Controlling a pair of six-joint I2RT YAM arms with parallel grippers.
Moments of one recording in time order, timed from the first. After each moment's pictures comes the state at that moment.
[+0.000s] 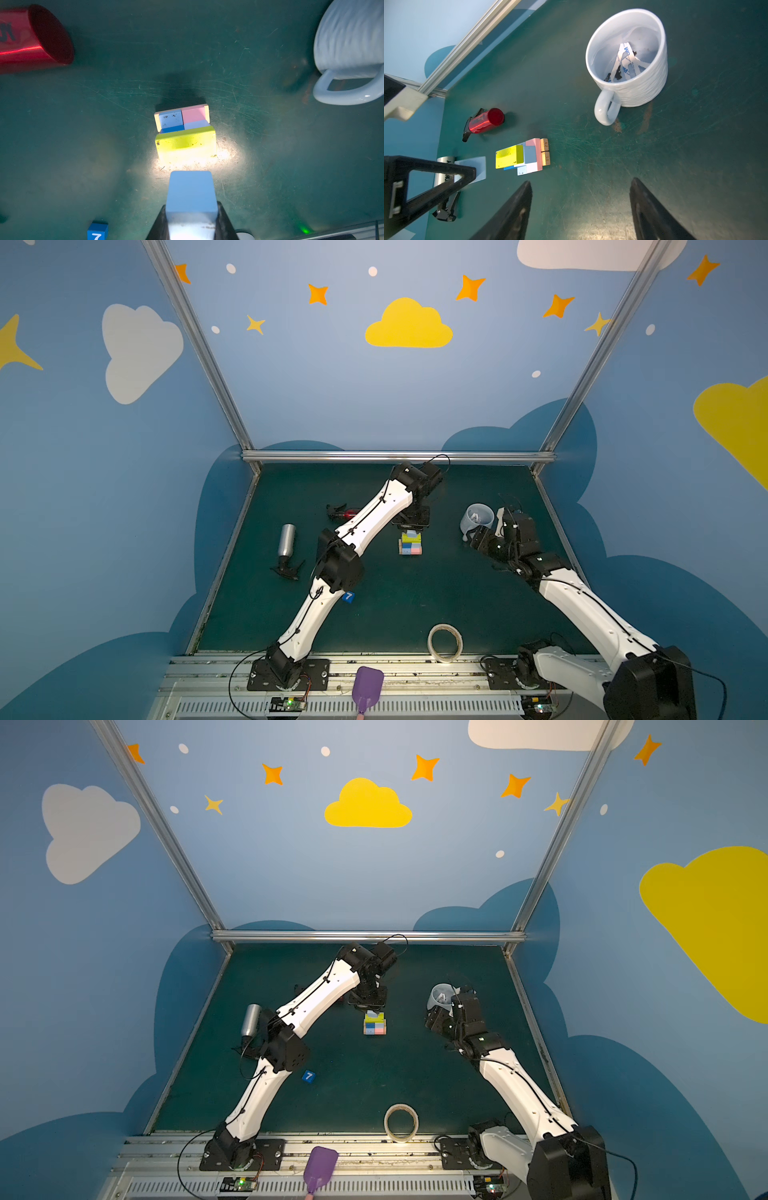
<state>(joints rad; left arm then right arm) -0.72 2.42 2.58 -1.59 0.02 -0.61 0.31 1.10 0.73 -0.35 -0.06 0.67</state>
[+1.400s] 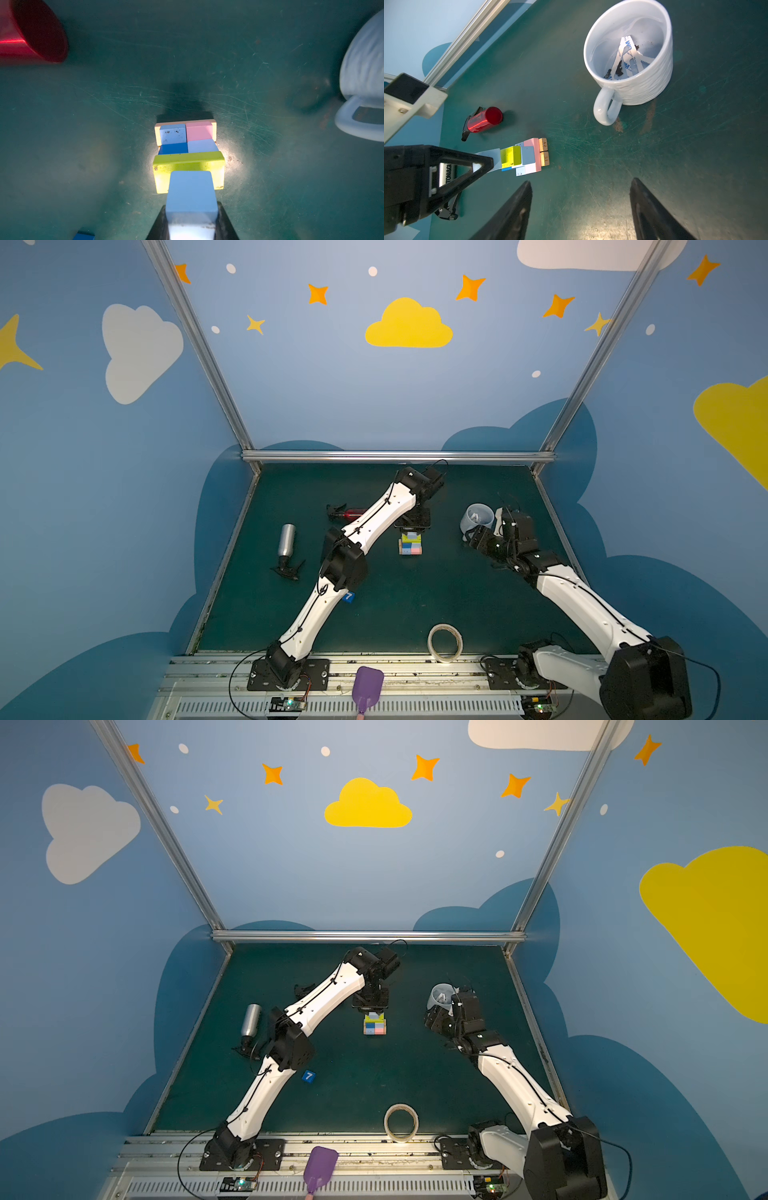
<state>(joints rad) -0.72 2.47 2.58 -1.55 -0.01 -0.70 0.30 1.14 0.73 -0.32 -0.10 0.67</state>
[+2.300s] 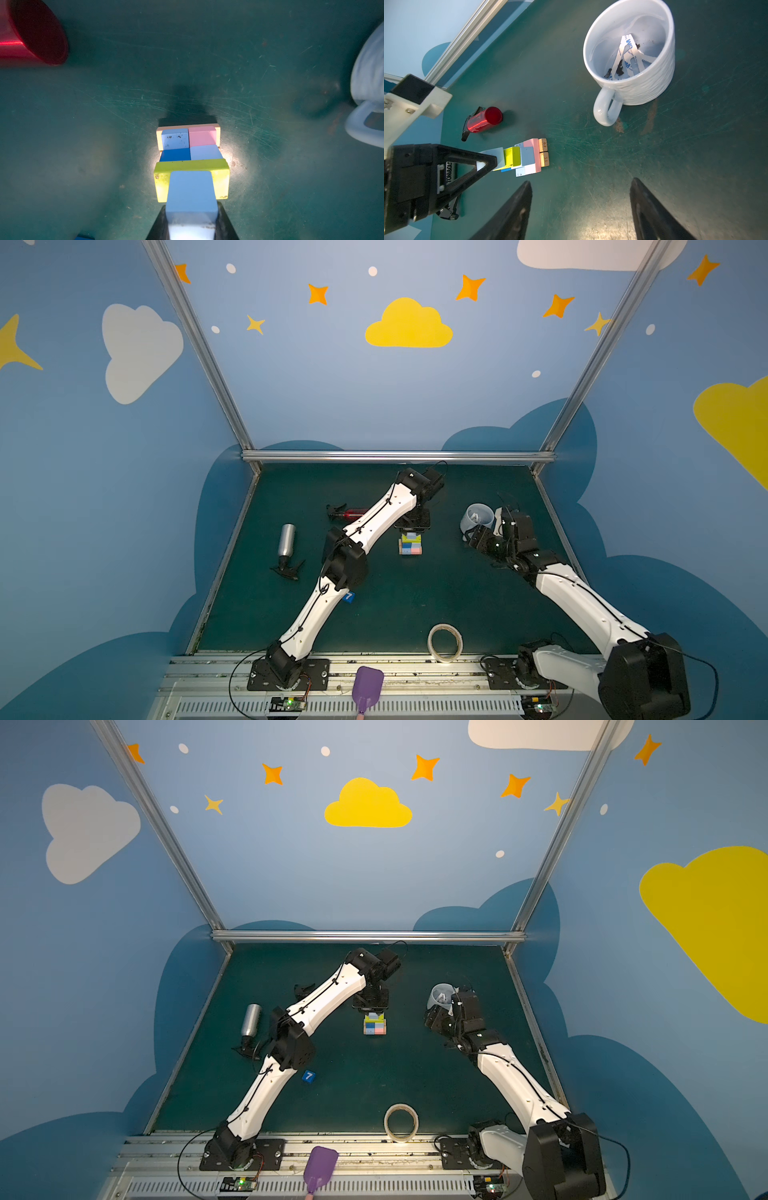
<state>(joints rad) -0.72 2.49 2.58 -1.55 -0.02 -0.70 0.29 1.16 0.73 -0.31 -0.11 0.67</state>
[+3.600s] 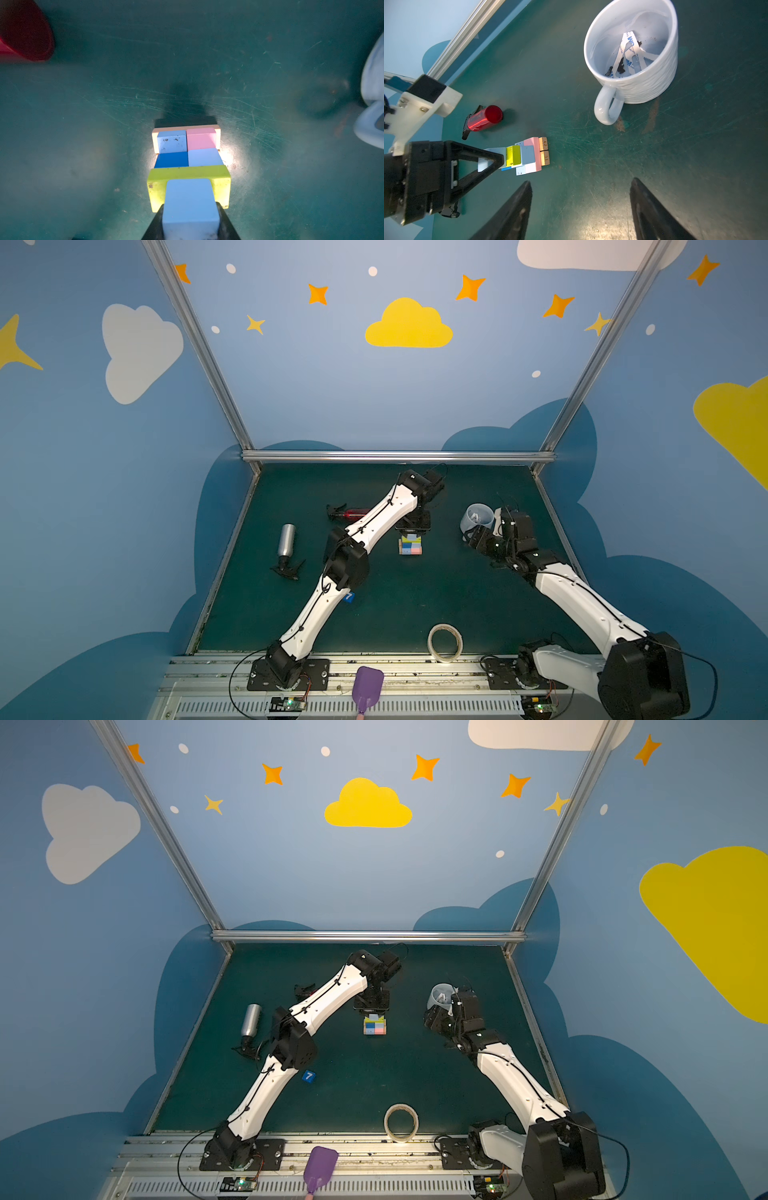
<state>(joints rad) -0.72 2.51 2.58 -1.54 -0.01 -0.70 0.29 1.16 0.73 -0.31 -0.12 0.67</state>
